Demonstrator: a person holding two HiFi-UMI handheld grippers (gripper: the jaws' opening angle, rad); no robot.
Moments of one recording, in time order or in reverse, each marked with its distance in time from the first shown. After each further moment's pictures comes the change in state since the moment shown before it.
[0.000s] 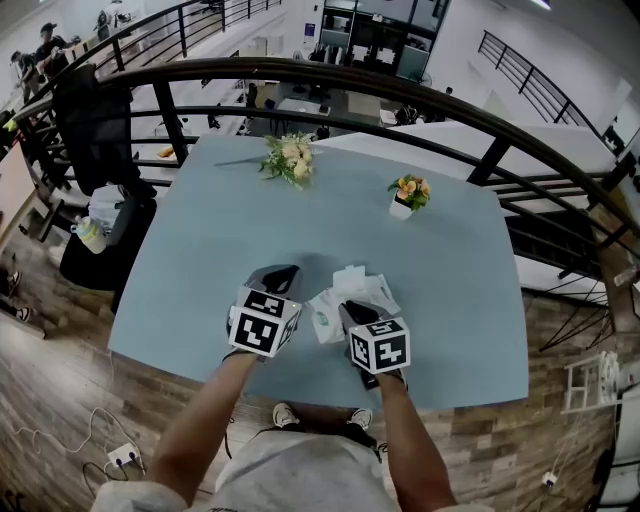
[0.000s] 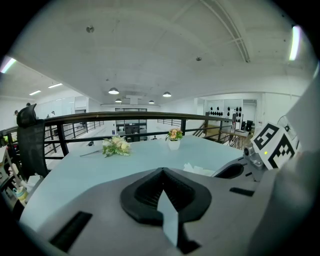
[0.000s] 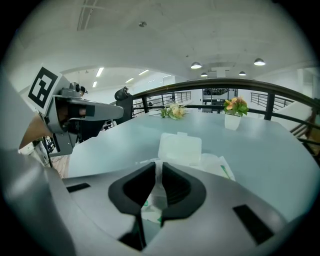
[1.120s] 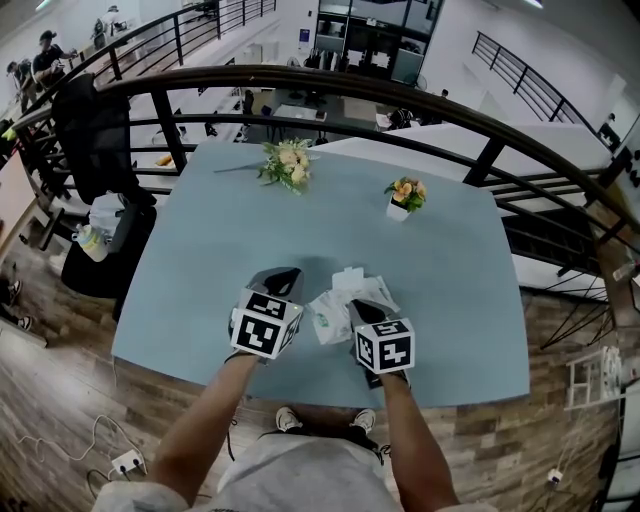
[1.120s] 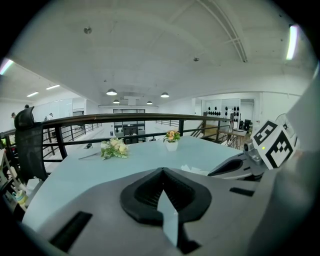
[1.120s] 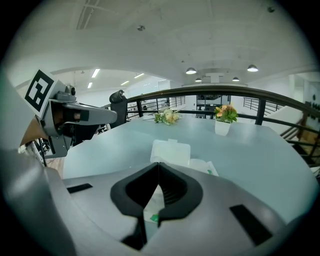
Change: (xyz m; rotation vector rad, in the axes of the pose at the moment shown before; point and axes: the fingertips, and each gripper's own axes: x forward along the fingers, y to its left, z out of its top) left arm -0.007 -0.008 0.009 0.020 -0.004 -0.017; right arm -0.019 -0.012 0.012 0.008 -0.046 -0.075
